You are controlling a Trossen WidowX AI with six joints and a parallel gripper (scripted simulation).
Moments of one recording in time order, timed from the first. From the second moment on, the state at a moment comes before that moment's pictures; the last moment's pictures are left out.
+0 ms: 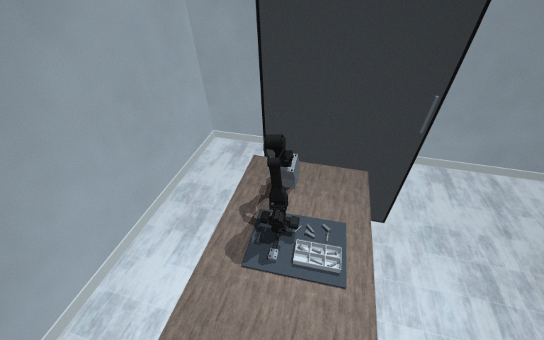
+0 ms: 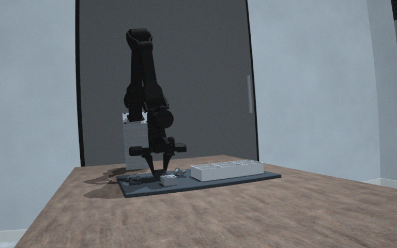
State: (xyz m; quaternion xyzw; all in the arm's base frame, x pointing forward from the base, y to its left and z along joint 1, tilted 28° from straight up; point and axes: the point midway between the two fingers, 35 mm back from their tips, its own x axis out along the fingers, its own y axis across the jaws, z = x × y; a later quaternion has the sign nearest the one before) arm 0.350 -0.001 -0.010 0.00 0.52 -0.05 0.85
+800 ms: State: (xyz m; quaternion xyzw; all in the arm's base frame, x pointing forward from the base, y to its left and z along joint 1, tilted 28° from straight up) arm 0.350 -0.001 -0.010 0.00 0.52 -0.05 0.85
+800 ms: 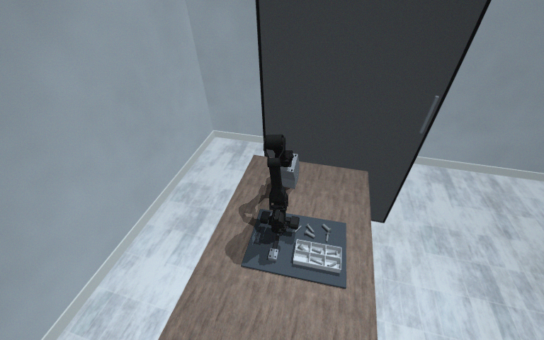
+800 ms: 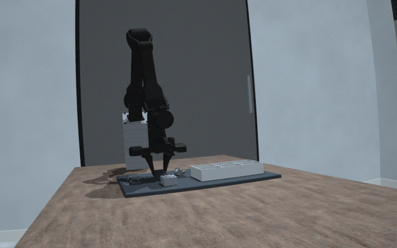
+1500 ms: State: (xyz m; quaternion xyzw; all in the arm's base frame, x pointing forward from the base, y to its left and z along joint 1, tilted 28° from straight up) arm 0.351 -0.001 -0.010 0.00 0.53 -0.05 0.85
